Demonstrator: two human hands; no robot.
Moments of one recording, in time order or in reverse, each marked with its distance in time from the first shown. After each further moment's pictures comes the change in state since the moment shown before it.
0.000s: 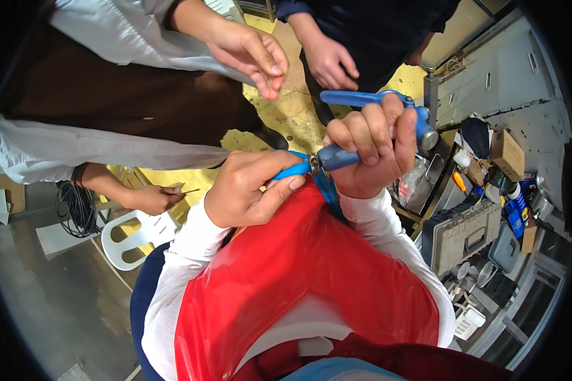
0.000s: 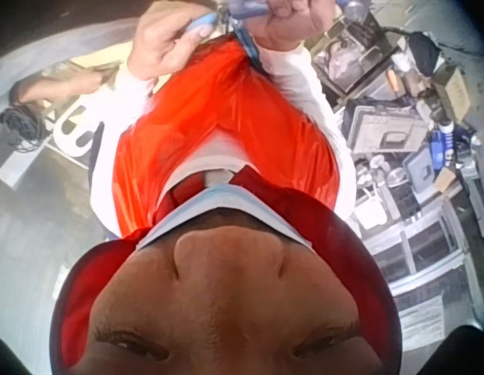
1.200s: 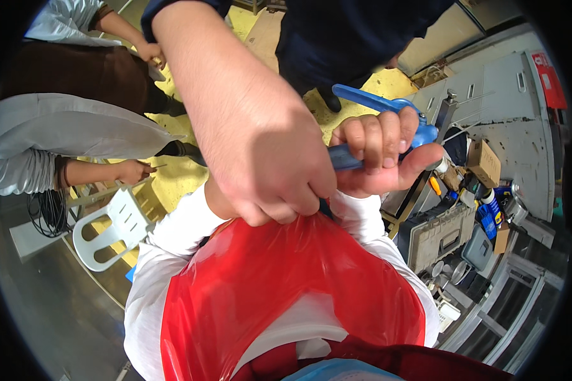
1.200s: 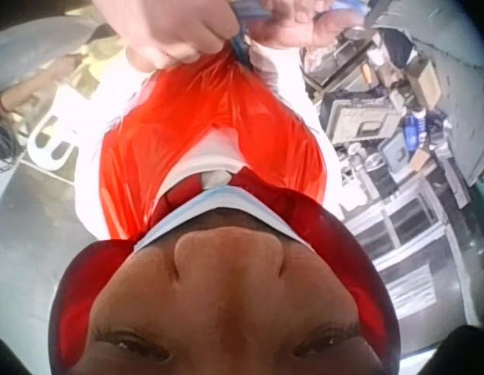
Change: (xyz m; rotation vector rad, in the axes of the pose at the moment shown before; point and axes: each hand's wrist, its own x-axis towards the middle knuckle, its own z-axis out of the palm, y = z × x) left_hand 0.023 -0.044 0.016 -0.013 0.196 0.300; right_hand 0.018 0.000 -0.015 -0.209 -0.146 -0.142
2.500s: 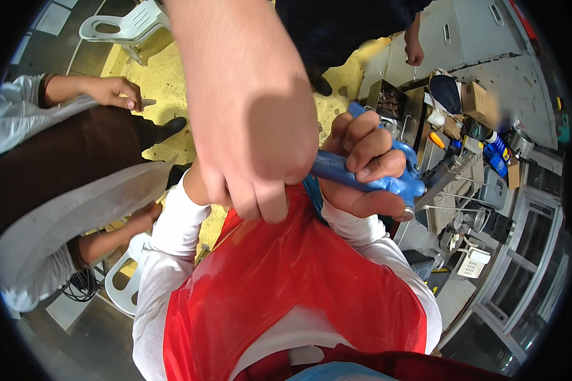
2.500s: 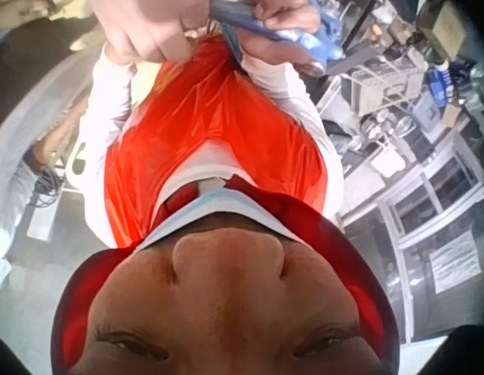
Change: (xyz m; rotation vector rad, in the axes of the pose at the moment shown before) left_hand 0.030 -0.066 -0.022 -0.162 -0.245 0.030; right_hand -0.013 0.030 -0.018 -0.887 0.013 -0.532
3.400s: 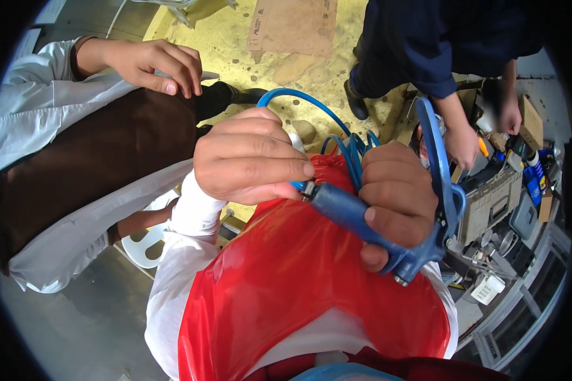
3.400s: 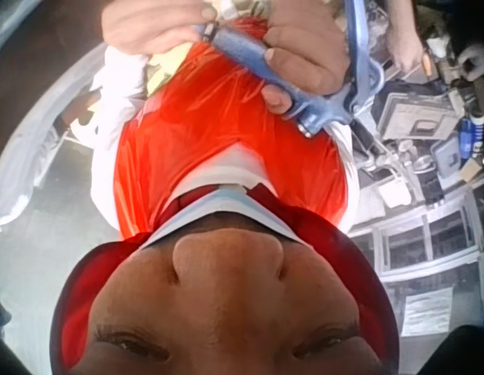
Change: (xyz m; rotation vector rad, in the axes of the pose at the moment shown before) left_hand -0.019 0.028 -0.021 -0.117 0.016 0.174; right_hand 0.014 -0.050 -0.009 -0.214 -0.633 -0.099
